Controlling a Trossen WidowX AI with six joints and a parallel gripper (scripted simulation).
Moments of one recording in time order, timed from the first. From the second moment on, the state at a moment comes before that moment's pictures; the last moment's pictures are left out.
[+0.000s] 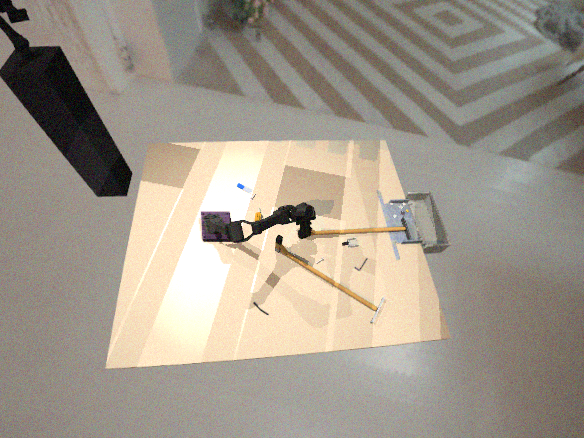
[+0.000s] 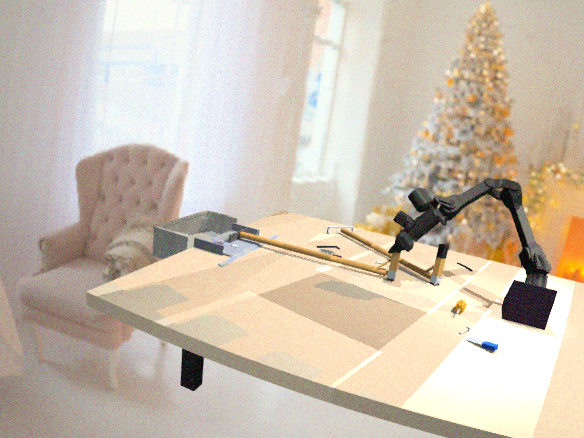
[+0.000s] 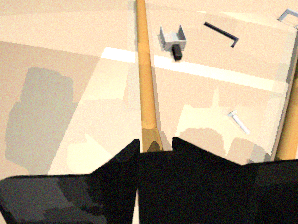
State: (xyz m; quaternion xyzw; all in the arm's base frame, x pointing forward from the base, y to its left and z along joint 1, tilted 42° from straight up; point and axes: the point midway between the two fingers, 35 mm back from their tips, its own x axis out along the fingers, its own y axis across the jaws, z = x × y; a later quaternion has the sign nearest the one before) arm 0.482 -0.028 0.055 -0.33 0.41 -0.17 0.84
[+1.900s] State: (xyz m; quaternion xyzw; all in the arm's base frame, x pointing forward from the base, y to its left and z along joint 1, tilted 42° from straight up) arm 0.418 -0.027 0.057 -0.33 0.41 -0.17 0.84
